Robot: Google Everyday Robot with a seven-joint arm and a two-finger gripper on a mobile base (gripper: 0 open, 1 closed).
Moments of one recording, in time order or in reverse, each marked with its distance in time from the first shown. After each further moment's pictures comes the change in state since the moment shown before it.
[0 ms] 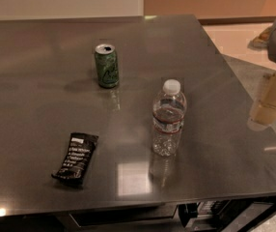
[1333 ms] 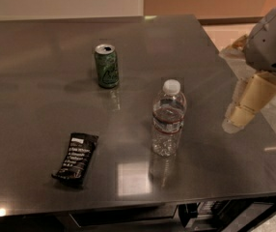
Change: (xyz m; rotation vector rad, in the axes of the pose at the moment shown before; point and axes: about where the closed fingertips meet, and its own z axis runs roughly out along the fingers) arm -0.043 0.015 0.019 -0.124 -0.223 -0.029
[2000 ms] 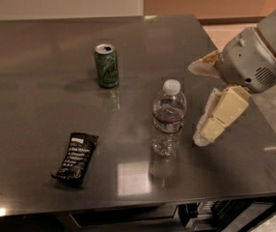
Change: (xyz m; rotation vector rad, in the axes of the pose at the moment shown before) arm -0.046 0.031 0.032 -0.132 -0.220 -0.021
